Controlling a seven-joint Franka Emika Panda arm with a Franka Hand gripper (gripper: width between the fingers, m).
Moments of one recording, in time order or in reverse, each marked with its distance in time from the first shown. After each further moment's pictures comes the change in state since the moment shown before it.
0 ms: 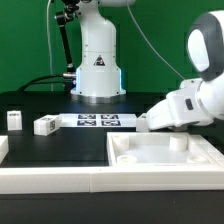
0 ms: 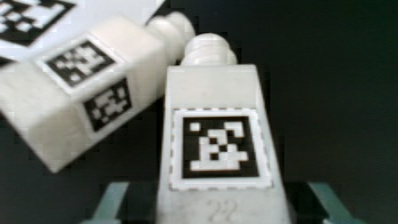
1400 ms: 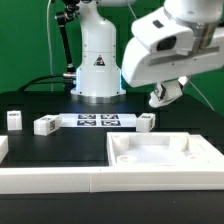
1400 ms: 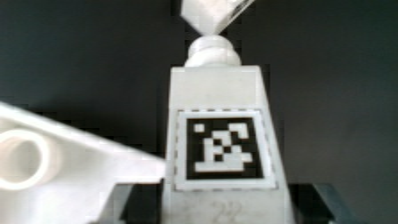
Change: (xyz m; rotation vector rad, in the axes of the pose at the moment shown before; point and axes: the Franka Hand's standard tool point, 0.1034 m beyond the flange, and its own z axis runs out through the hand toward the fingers) arm -0.039 0.077 -0.114 0.018 0.573 -0.073
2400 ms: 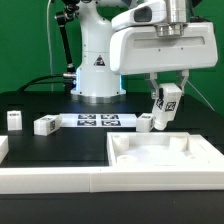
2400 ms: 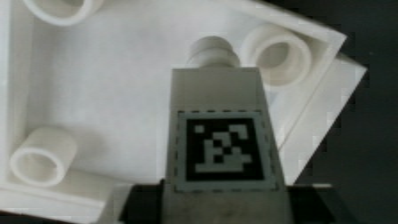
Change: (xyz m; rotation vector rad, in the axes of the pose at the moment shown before) arm 0.026 0.023 -0.014 -0.142 0.711 0.005
